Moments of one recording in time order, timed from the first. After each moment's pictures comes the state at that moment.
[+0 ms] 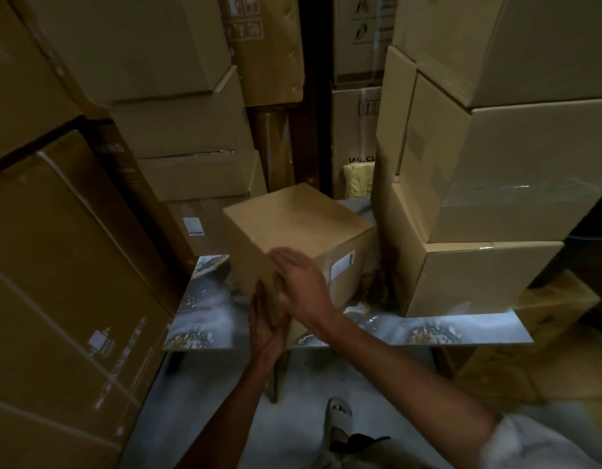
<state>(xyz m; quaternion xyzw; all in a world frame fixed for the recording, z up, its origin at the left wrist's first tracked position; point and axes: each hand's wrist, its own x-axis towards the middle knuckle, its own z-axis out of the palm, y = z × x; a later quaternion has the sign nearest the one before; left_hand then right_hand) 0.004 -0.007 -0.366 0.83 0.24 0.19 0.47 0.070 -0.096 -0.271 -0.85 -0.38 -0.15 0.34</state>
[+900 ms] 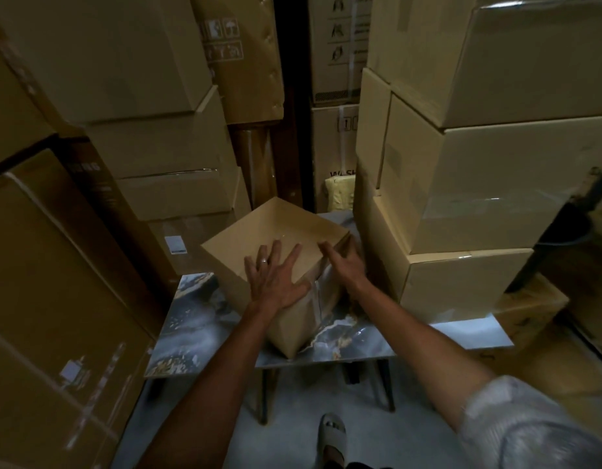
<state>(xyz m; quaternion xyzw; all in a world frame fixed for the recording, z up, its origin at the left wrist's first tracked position) 0.105 -0.006 -0.264 1.00 0.09 -0.01 0.05 0.185 -0.164 -0.292 -0.78 0.03 0.06 0.62</state>
